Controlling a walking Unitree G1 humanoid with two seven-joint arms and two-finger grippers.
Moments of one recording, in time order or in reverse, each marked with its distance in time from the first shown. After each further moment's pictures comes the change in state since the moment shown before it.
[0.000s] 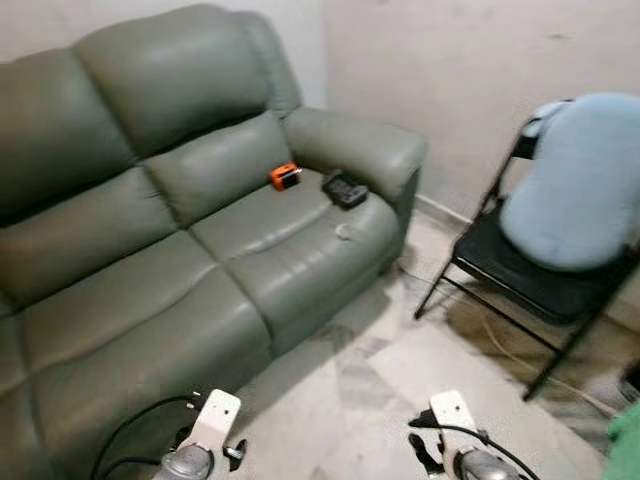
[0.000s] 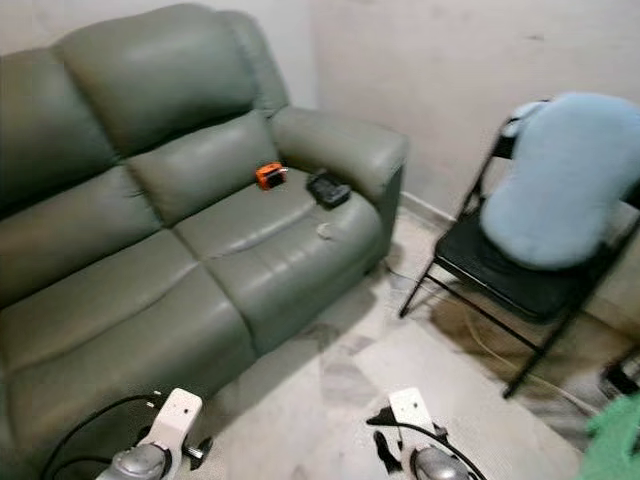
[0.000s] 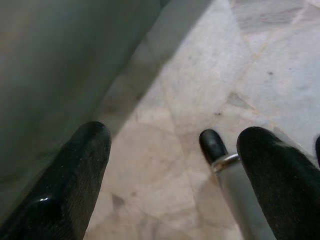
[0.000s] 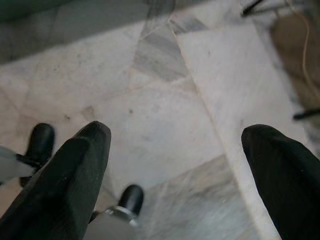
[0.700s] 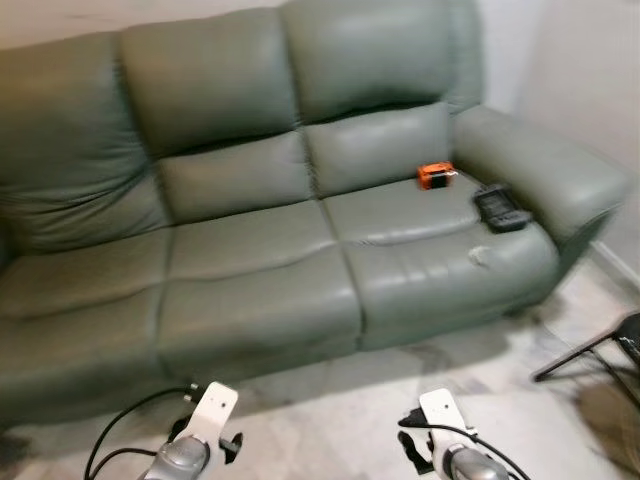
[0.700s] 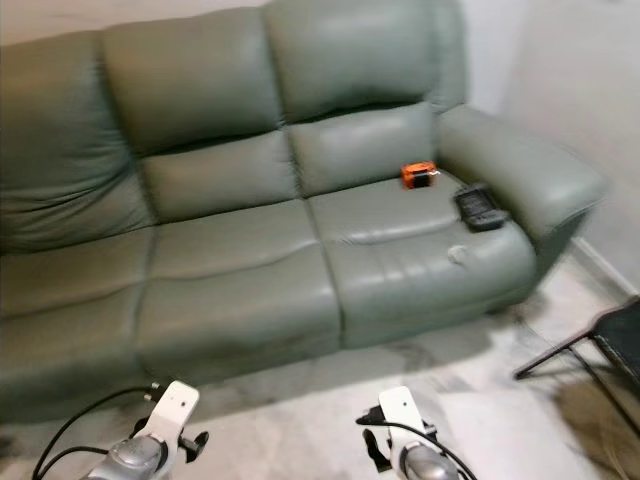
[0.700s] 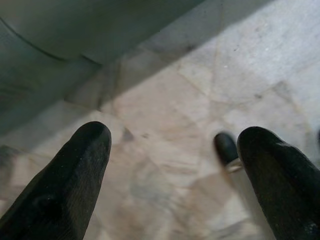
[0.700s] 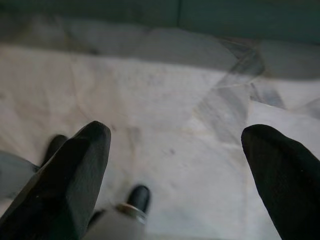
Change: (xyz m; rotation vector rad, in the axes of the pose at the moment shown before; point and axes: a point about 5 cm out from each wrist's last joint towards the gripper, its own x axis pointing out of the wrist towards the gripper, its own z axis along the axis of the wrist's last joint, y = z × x) left arm 0.001 0.000 0.006 0.020 -0.002 -0.016; right arm 0.000 0.004 -0.002 -0.011 -0.002 0.009
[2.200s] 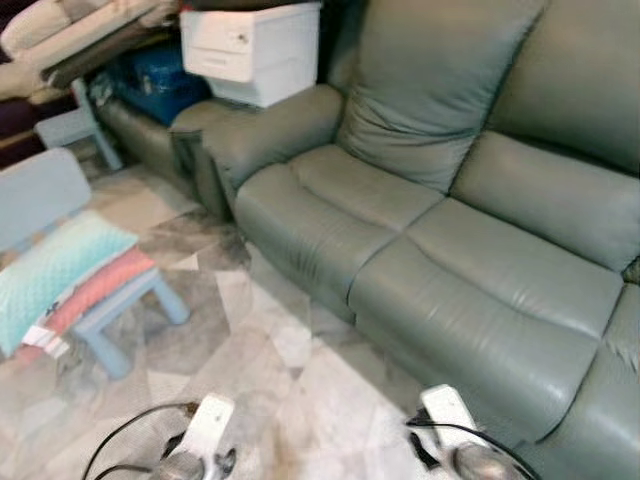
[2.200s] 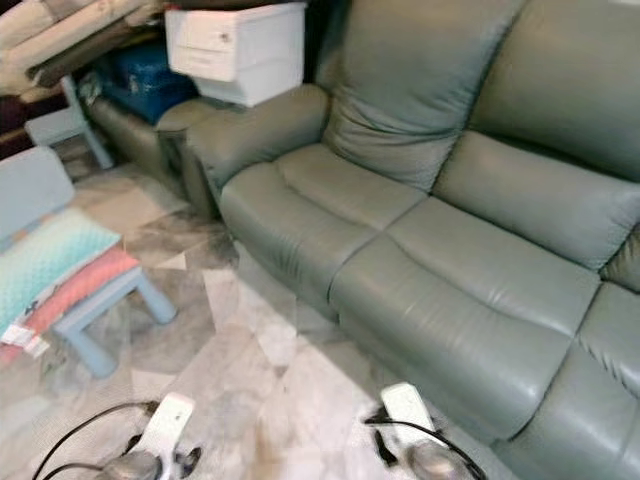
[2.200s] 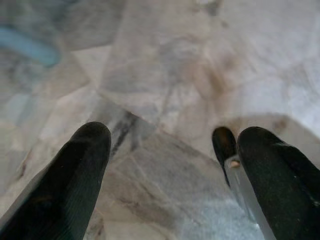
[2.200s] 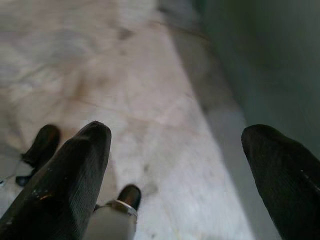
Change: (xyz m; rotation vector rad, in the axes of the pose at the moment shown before) left arm -0.002 0.007 -0.010 -0.035 0.037 0.056; right arm 0.004 0.008 0.012 -0.078 -0.015 0.040
